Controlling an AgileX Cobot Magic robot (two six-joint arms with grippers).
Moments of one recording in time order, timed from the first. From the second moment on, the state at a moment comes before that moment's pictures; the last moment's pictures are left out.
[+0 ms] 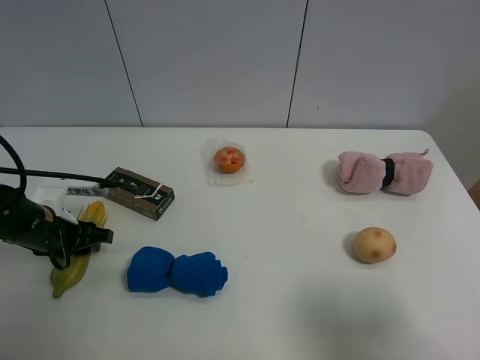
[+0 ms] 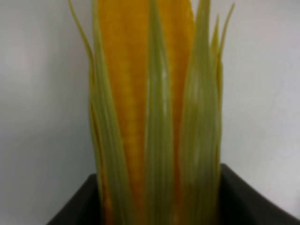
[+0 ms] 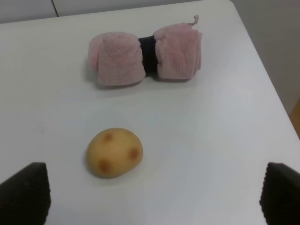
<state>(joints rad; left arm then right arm) -0.15 1.61 -0.49 0.10 0.12 -0.27 -0.10 0.00 -0.51 0.00 1.06 0.02</state>
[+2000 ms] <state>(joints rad) -0.15 1.16 -0.73 0.12 0.58 -0.13 -0.10 0.00 -0.51 0.00 1.06 0.02</state>
